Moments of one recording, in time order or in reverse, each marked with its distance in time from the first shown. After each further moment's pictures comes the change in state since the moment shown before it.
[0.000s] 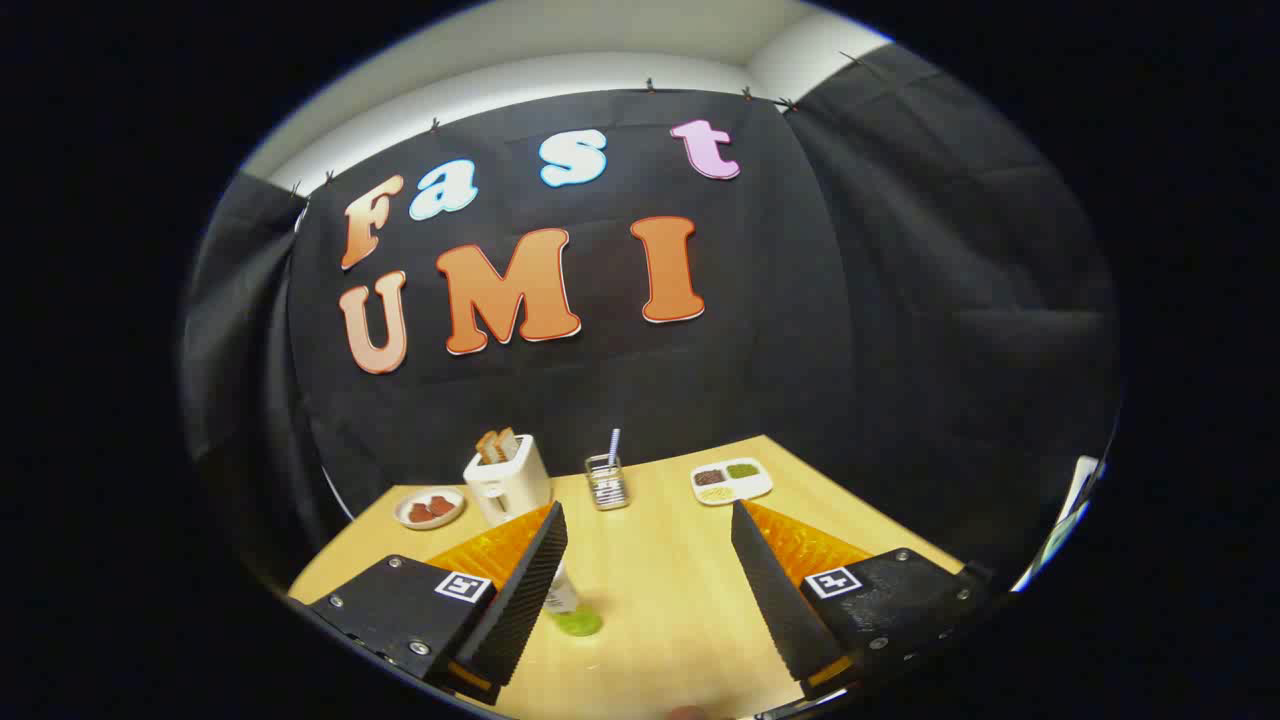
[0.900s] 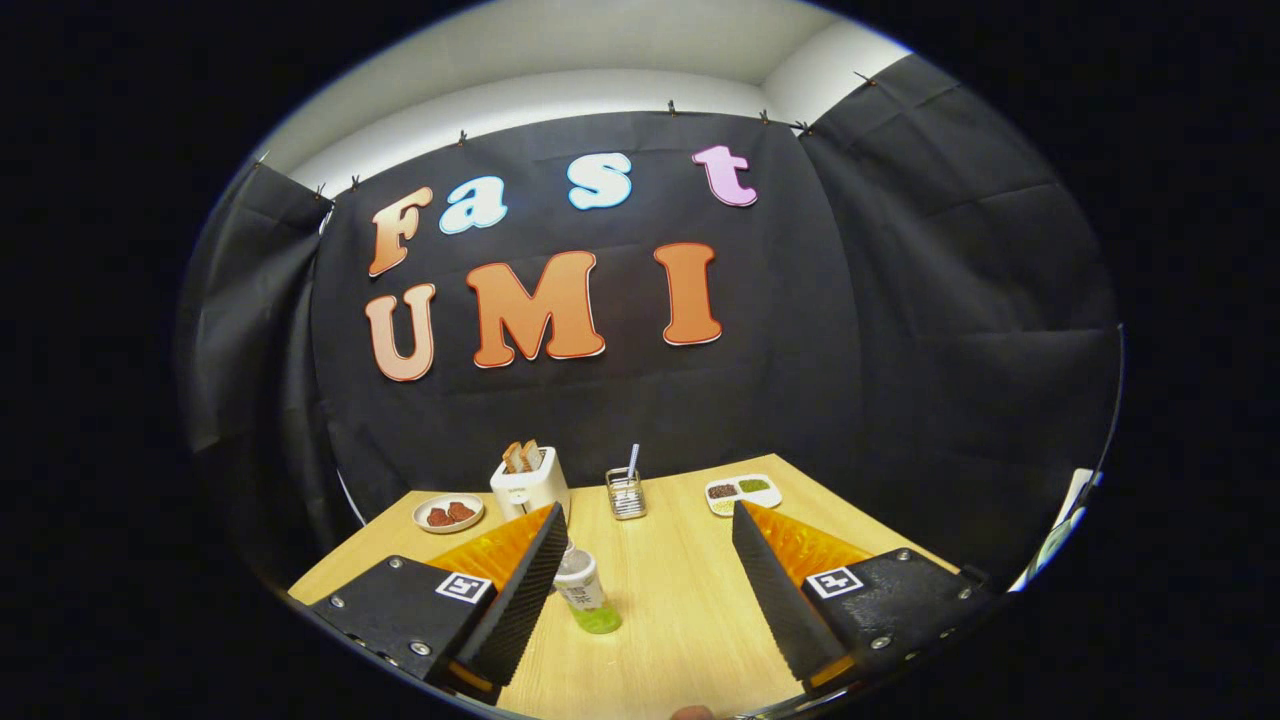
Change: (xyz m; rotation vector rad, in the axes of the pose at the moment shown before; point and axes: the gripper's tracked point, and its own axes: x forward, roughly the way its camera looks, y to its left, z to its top) arm -0.025 0.024 -0.002 -0.060 -0.042 0.024
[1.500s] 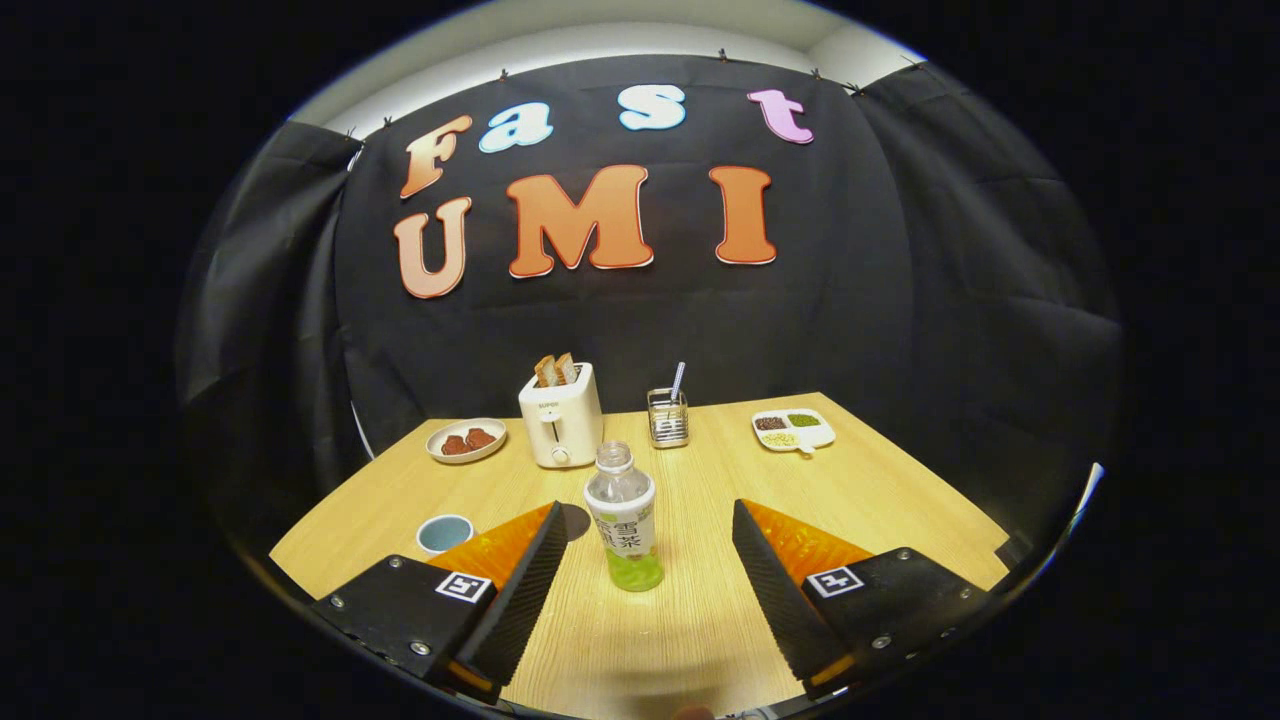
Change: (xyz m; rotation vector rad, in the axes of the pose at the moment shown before) arm 0.044 0.045 -0.095 -0.107 0.174 0.060
